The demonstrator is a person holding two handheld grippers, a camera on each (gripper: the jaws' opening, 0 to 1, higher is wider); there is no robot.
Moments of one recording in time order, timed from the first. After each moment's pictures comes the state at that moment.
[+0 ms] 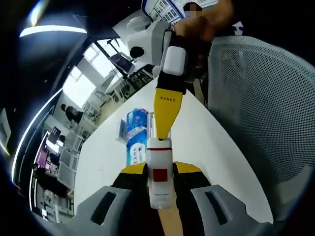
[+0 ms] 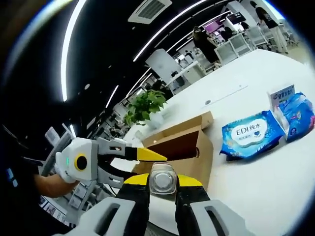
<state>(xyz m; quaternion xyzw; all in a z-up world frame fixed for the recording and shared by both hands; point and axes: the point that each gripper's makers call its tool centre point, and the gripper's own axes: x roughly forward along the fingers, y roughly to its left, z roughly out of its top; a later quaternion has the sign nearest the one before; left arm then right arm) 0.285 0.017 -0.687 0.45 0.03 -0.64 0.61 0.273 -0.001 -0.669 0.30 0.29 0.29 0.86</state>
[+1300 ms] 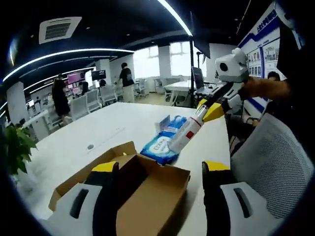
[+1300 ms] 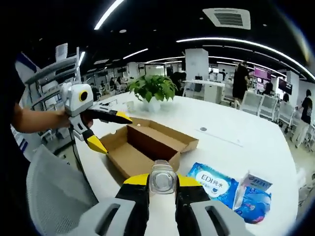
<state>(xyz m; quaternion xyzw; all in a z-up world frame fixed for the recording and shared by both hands) 0.328 0.096 -0.654 0.12 0.16 -0.51 0.84 0.303 -0.046 -0.647 -0.08 0.25 0.33 0.91</state>
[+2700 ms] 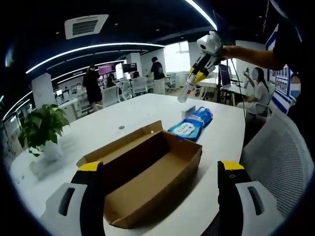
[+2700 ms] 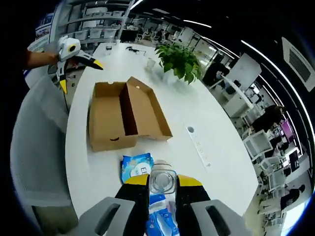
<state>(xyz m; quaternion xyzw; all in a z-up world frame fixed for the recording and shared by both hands) 0.288 0.182 -0.660 0.12 0.18 -0.38 0.90 0.407 -0.115 -0.601 -0.39 0.28 0.41 0.78</state>
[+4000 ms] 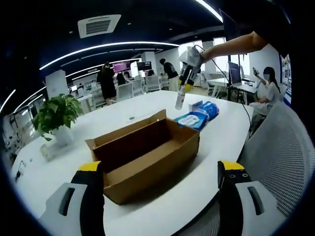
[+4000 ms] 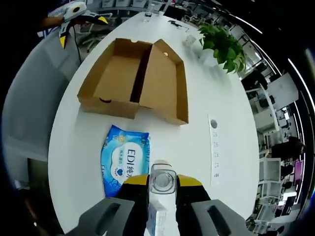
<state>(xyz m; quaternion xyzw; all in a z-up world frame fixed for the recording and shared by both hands) 0.244 0.200 -0.681 0.11 0.18 -0.32 0.92 0.474 -0.107 -0.690 -0.51 0.32 0.49 0.63</state>
